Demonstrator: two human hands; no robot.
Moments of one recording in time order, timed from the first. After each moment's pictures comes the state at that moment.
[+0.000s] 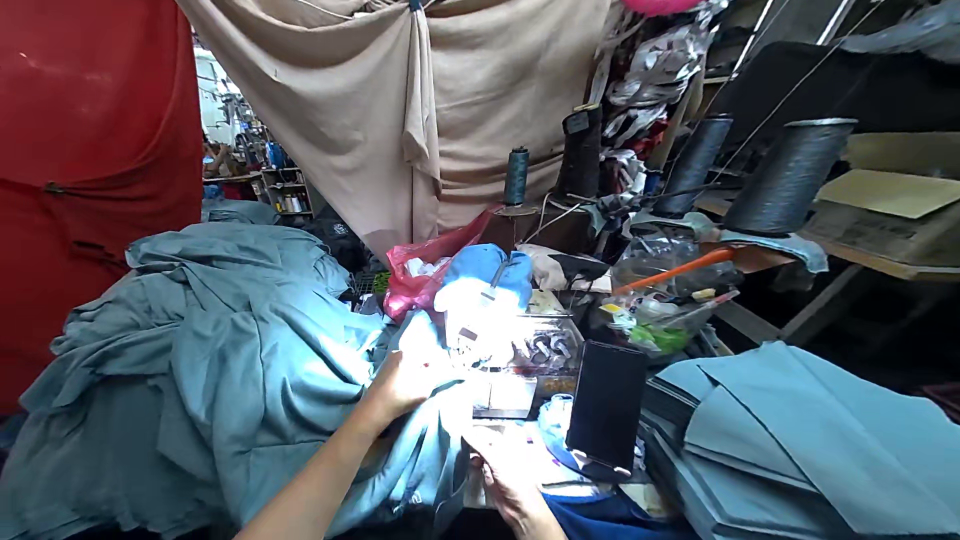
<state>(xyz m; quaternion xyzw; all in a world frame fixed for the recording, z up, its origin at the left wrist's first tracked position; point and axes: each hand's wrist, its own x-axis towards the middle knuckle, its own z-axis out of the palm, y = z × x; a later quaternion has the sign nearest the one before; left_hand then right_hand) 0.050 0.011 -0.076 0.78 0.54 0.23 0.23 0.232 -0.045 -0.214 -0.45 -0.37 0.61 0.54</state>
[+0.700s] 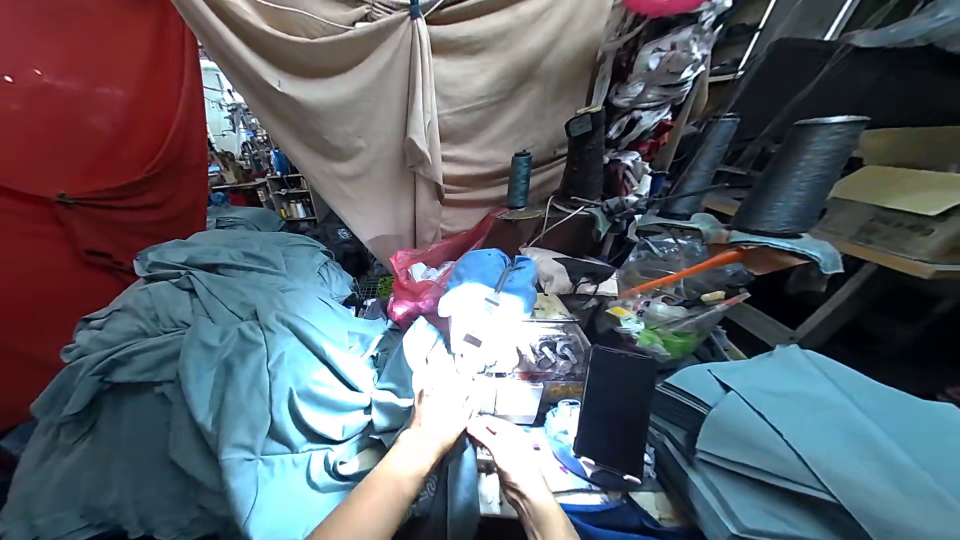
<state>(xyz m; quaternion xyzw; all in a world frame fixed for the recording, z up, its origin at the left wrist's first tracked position) 0.099 0.004 -0.128 0.81 0.55 0.17 0.09 0.235 -0.021 -0.198 -0.51 -0.47 0.53 0.49</state>
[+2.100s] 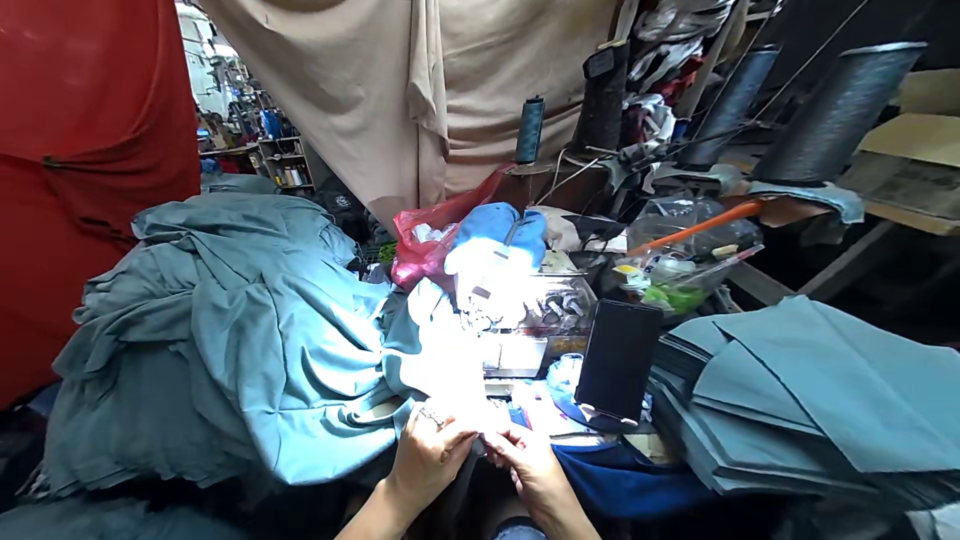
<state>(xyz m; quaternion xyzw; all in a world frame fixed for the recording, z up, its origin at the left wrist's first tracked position) 0.062 -0.080 -0.222 0.79 0.36 0.49 -0.02 0.242 -0.101 -0.223 -0.41 -0.40 0.60 0.56</state>
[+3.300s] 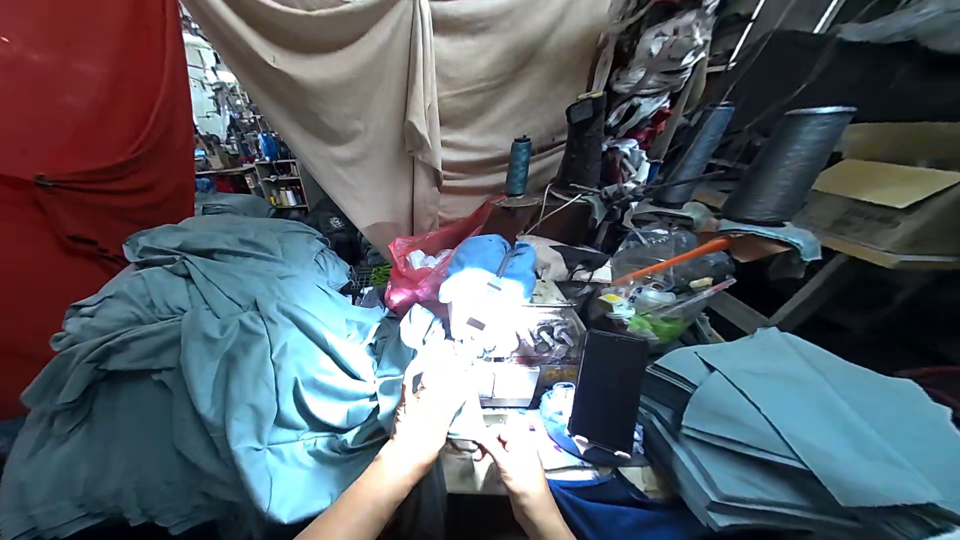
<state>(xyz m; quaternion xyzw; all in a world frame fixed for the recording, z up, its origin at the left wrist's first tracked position) 0.071 -0.023 -0.170 0.85 0.49 0.18 -0.10 0.233 -0.062 -0.212 -0.50 -0.47 0.46 0.56</state>
